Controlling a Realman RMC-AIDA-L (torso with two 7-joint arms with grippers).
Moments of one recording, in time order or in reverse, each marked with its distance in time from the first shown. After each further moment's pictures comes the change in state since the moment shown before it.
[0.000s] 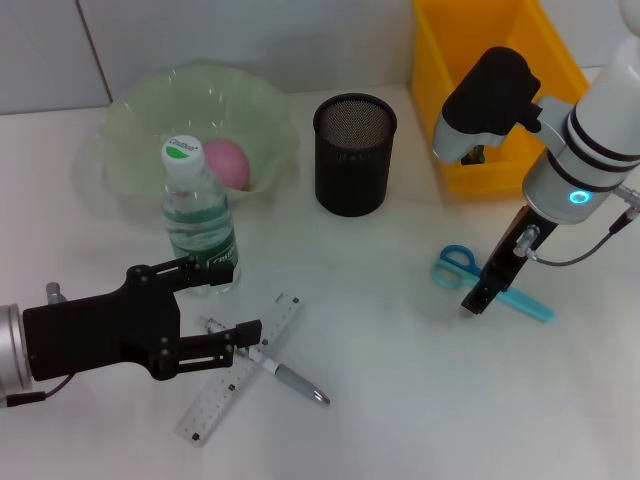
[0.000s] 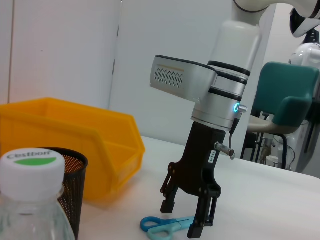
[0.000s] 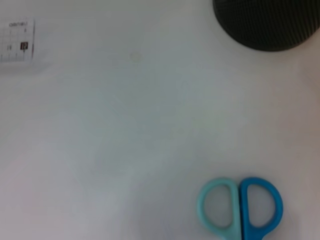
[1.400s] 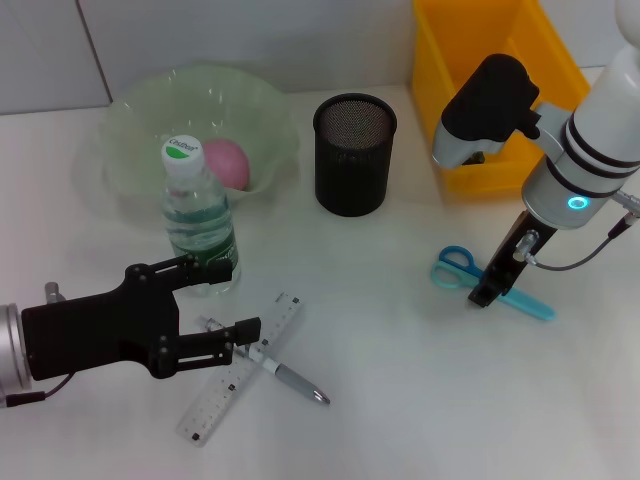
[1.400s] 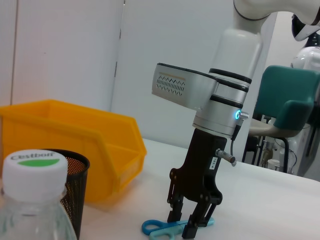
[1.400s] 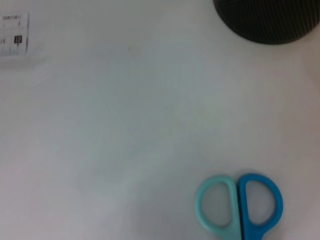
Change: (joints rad) left arm 0.003 0.000 0.000 -0.002 -0.009 0.000 -0.003; right arm -0.001 0.002 -0.003 0.024 -0.003 0.022 -0.001
